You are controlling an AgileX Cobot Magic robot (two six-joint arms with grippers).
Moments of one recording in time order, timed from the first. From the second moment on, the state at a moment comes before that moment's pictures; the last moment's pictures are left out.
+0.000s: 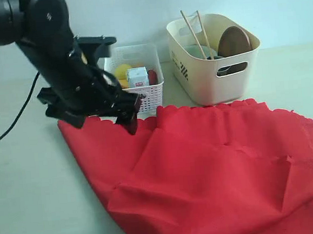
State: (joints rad) left arm -0.59 1.82 -1.37 -0.05 0.91 -0.21; right arm 0.20 0.06 -0.50 0.42 0.87 -0.26
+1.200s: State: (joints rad) left arm -0.49 1.97 -1.02 -0.30 0.33 -0.21; right arm 0.20 0.06 -0.50 0.44 0.87 -0.28
